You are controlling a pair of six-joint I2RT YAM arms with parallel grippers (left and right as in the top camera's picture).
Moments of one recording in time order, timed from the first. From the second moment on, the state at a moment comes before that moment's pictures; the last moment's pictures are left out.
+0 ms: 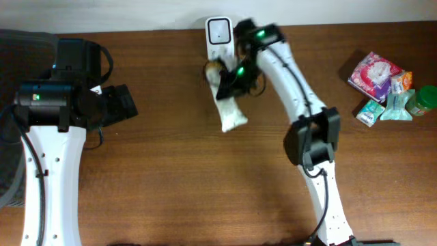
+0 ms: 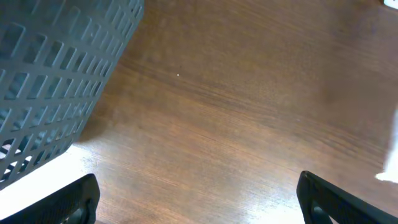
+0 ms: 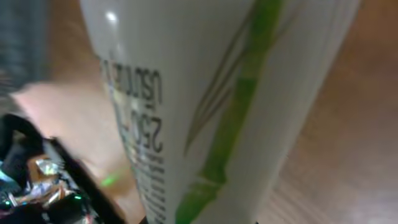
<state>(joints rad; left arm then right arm) -0.05 1.51 1.83 -1.51 -0.17 -0.39 0.32 2.56 2.61 -1.53 -0.66 -0.08</state>
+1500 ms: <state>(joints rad) -0.05 1.51 1.83 -1.51 -0.17 -0.39 0.37 2.53 2.38 -1.39 -0.10 0.12</state>
